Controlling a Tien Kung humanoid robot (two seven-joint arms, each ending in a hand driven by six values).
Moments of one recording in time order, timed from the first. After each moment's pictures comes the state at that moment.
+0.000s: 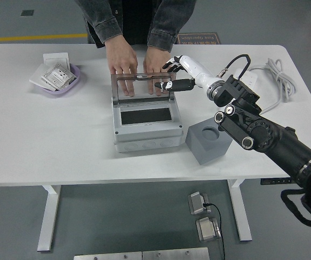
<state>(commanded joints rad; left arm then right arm) 0.09 0.07 -1.67 -0.18 1.59 -0.03 0.55 0.88 -0.10 0.75 0.70 -1.61 -0.12 0.07</state>
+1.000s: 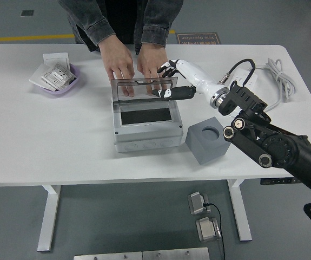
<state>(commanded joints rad) 0.10 0.06 -1.65 -0.18 1.56 -0.03 0.54 0.78 -0.24 0.68 1.03 -1.63 -0.15 0.04</state>
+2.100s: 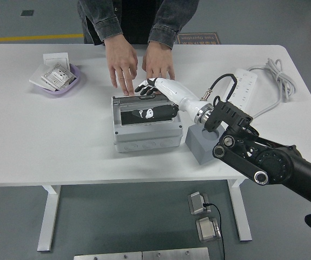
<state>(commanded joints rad) 0.09 0.06 -1.64 -0.18 1.54 -0.02 0.54 0.74 -0.24 0.59 1.15 -1.59 -0.16 0.03</state>
